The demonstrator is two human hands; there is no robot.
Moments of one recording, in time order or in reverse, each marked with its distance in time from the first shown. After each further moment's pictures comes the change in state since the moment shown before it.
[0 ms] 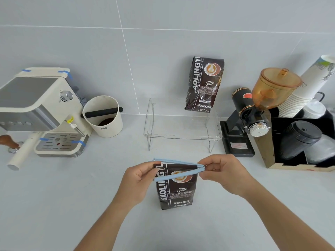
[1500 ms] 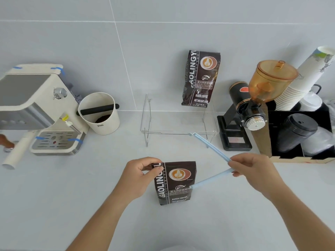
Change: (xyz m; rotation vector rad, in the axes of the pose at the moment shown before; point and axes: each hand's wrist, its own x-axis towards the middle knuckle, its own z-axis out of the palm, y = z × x) left_hand 0.003 0.015 0.001 0.181 -0.097 0.046; right_hand -0.029 0.023 -0.050 -0.152 0.400 0.125
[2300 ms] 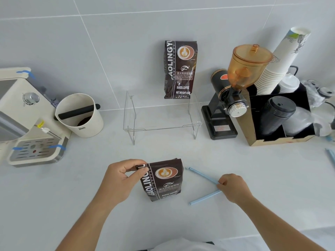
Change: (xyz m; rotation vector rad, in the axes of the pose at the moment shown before) left_hand -0.005 -0.002 -0.001 0.035 -0.004 0.011; right_hand 0.029 0.149 0.046 -0.566 -0.107 0.214
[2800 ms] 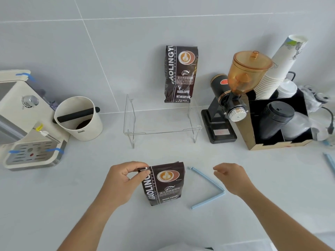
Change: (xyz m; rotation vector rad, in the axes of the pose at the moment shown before) left_hand 0.005 0.003 -0.002 0.068 -0.013 0.047; right_hand -0.010 -0.038 -0.042 0.180 0.102 -0.195
